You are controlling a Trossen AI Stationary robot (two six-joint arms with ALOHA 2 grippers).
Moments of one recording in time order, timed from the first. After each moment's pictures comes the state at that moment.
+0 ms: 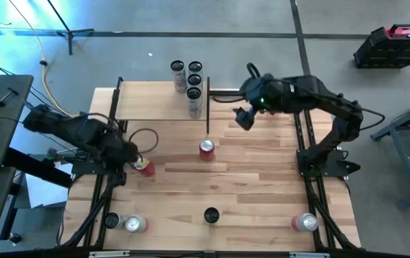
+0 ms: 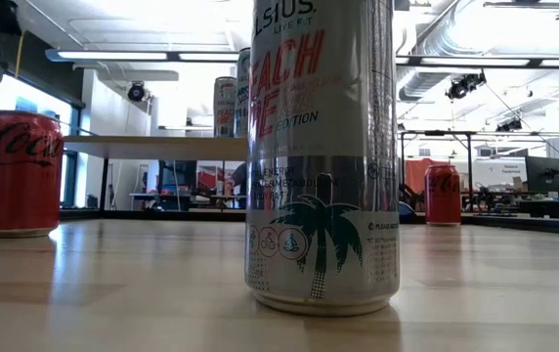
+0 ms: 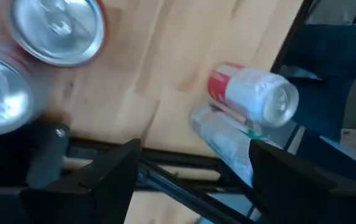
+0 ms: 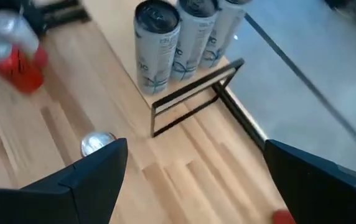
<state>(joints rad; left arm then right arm) -0.35 1.02 1.13 -1.42 0.31 -0.76 -0.05 1.63 2.16 -1.42 0.45 0.33</state>
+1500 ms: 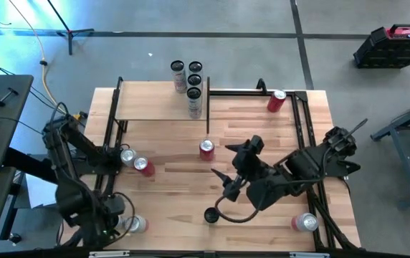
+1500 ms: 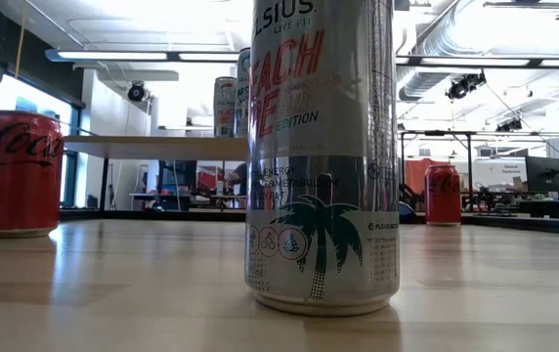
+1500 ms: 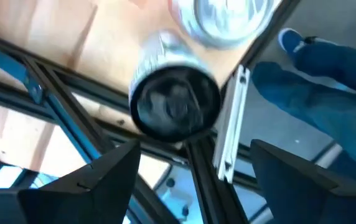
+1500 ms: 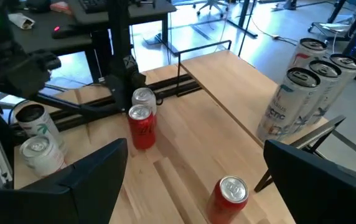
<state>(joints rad) -1.10 1.49 1.40 -1.31 0.14 -1.61 0.56 1.79 2.16 -1.12 0.93 0.63</state>
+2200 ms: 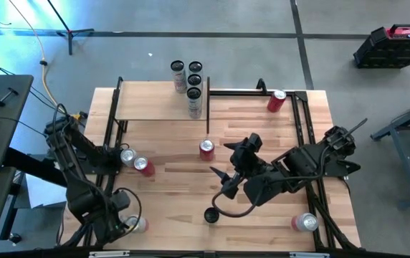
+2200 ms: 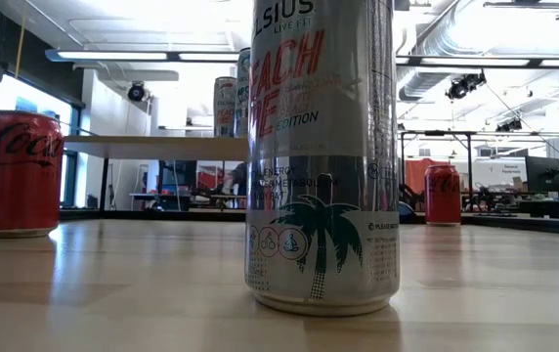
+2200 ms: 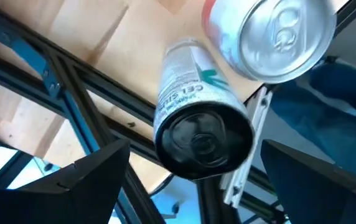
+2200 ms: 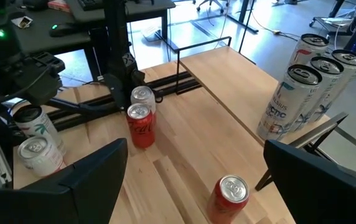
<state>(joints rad) -1.03 1.50 1.34 -1.32 0.18 -1.67 0.55 1.79 2.16 -1.12 0.90 0.63</state>
